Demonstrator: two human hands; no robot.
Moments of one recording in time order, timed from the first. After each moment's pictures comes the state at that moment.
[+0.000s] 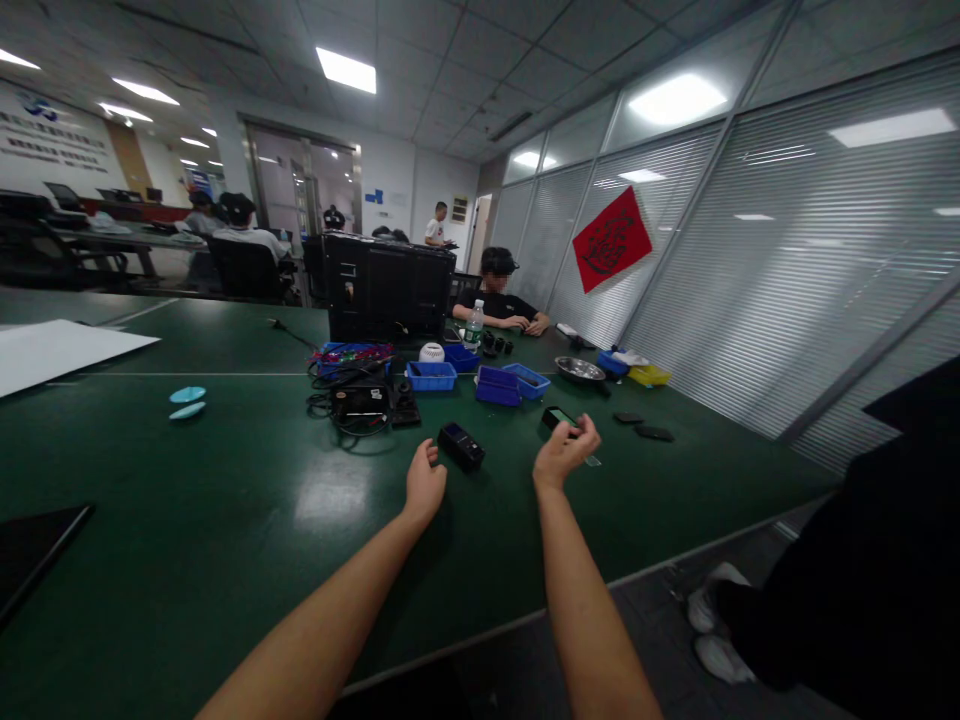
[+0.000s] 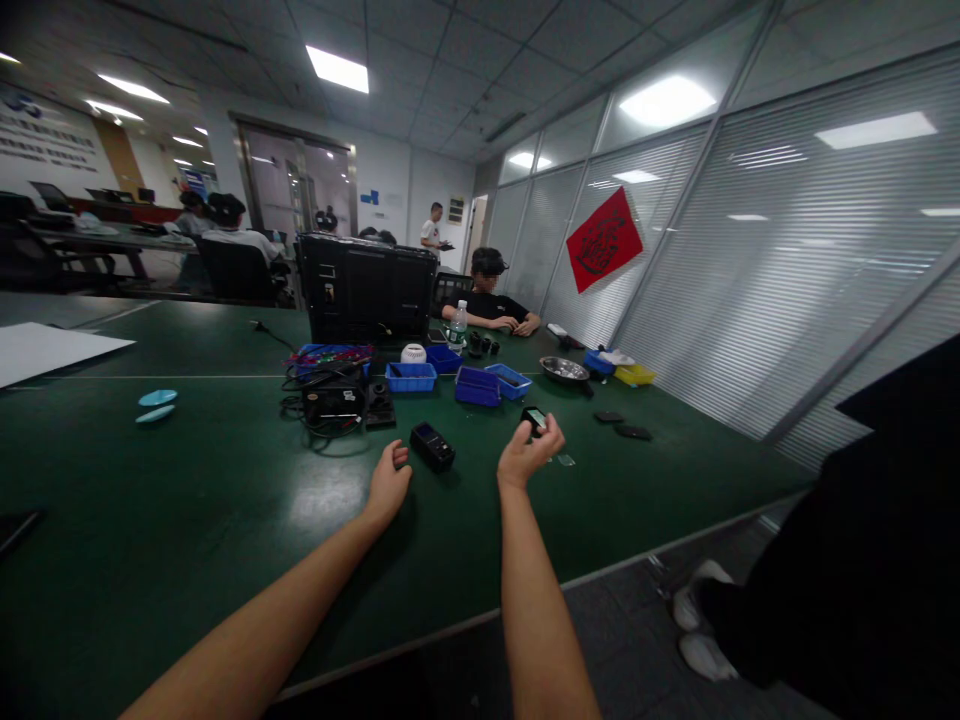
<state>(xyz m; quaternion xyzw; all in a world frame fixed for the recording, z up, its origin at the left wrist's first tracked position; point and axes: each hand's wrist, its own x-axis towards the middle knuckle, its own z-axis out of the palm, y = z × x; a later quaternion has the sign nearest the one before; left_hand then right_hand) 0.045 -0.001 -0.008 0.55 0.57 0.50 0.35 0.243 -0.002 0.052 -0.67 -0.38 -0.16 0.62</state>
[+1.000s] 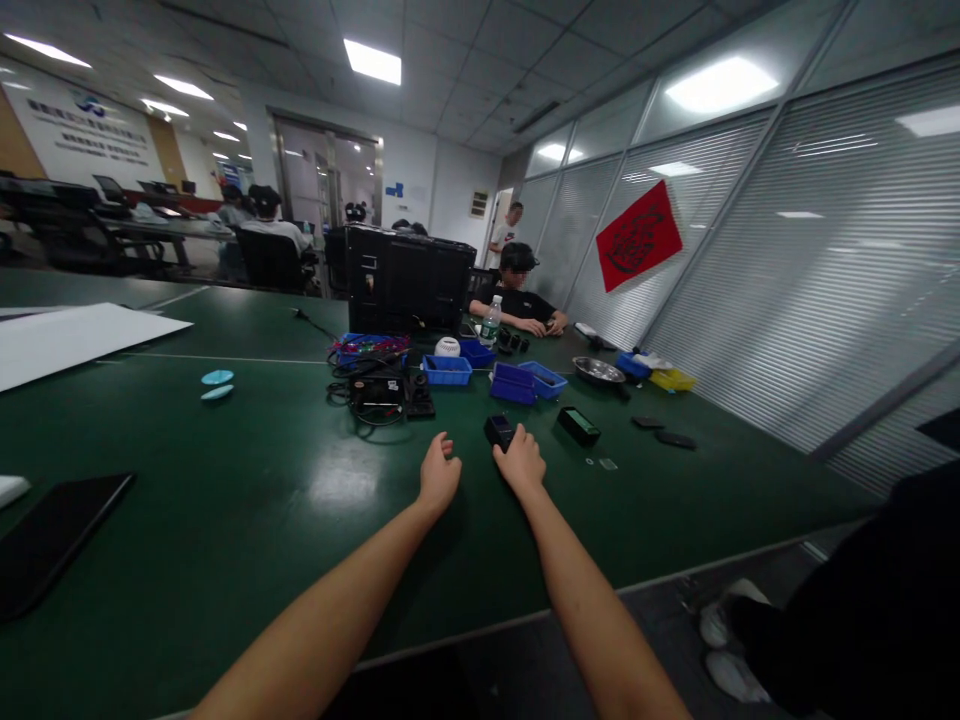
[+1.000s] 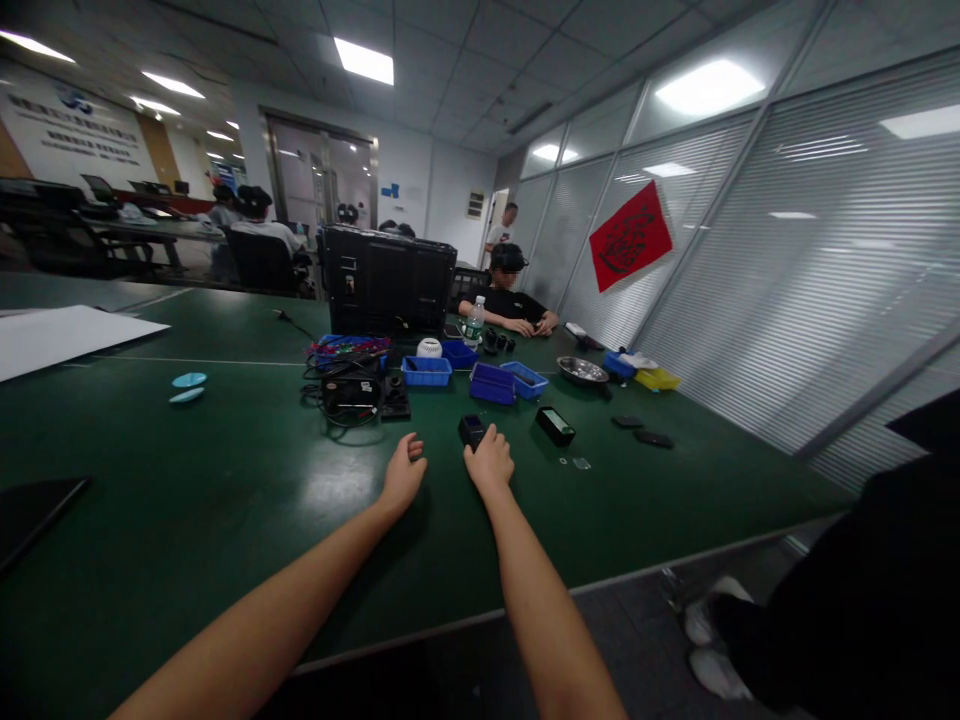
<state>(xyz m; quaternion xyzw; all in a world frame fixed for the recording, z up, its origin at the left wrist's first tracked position) 0.045 -0.005 -0.003 0.54 0.58 0.50 0.36 0.204 0.014 0.021 -0.79 -0.58 0.01 0.21</state>
